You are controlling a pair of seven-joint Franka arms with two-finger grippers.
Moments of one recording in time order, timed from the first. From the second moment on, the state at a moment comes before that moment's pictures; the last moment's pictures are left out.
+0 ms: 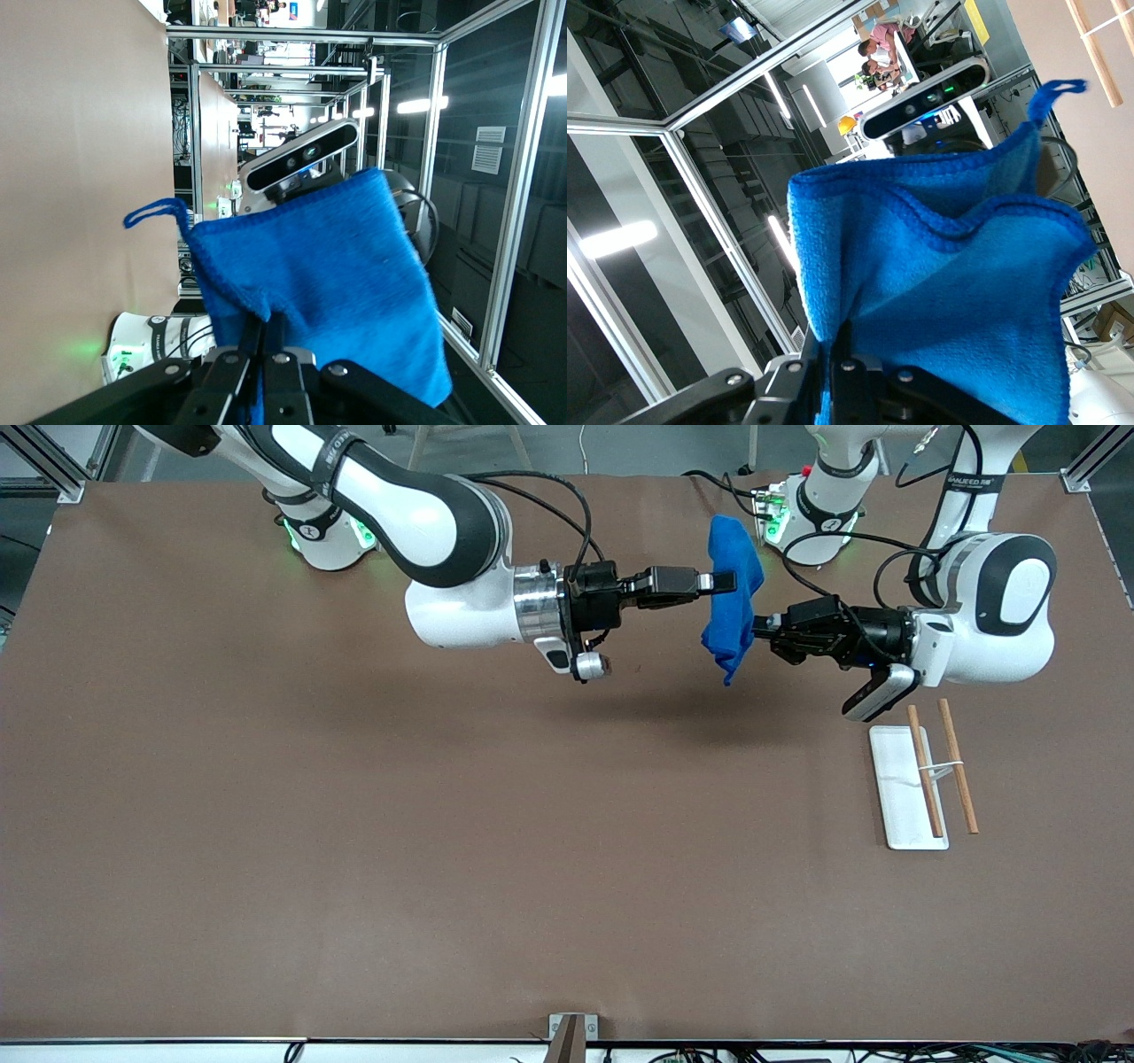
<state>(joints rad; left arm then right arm) 0.01 0.02 -0.03 -2.23 -1.57 1.48 0.65 0.17 0.57 0.85 -1.50 1.82 2.46 -0.28</state>
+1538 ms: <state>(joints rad) 0.01 0.01 0.05 -1.82 -0.72 1.49 0.36 0.10 0.55 0.56 -1.63 0.95 2.52 -0.28</state>
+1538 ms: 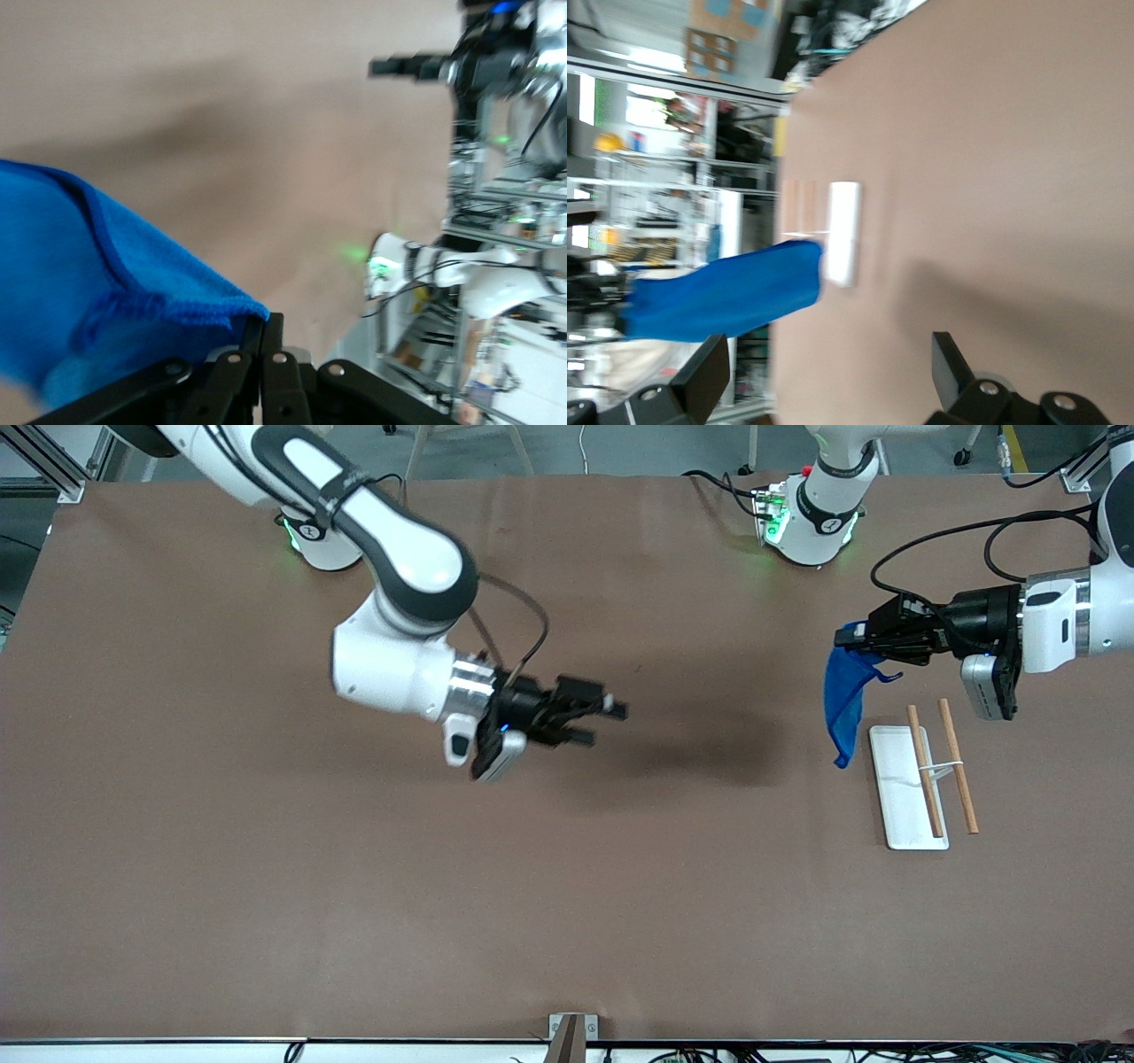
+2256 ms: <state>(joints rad) 0.01 0.08 0.16 -1.80 -0.35 1.69 0.40 0.09 0.38 0.17 -1.63 0.00 2.17 0.22</state>
